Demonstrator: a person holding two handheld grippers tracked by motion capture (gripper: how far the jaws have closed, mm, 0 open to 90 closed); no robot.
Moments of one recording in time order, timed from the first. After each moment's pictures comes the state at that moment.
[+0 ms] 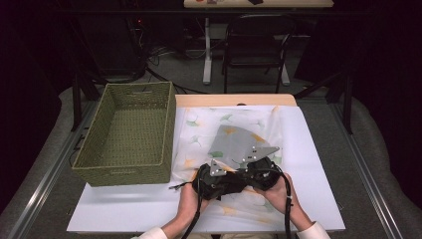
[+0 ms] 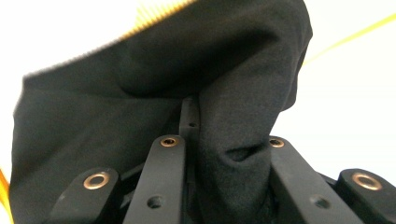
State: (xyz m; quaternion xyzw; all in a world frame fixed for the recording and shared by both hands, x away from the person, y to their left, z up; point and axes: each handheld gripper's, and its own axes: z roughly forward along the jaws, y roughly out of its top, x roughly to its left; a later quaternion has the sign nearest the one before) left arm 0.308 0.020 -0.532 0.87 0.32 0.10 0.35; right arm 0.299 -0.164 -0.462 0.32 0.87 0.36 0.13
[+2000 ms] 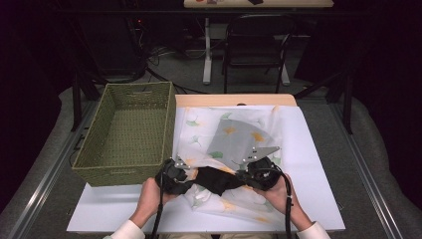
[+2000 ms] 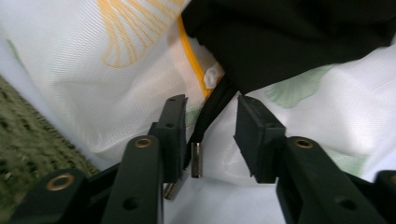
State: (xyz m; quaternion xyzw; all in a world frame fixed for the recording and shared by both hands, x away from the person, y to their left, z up) left arm 0.325 0.117 -0.529 0.91 0.33 0.08 0.25; right arm 0.300 -0.165 -0.466 0.32 0.87 0.36 0.11
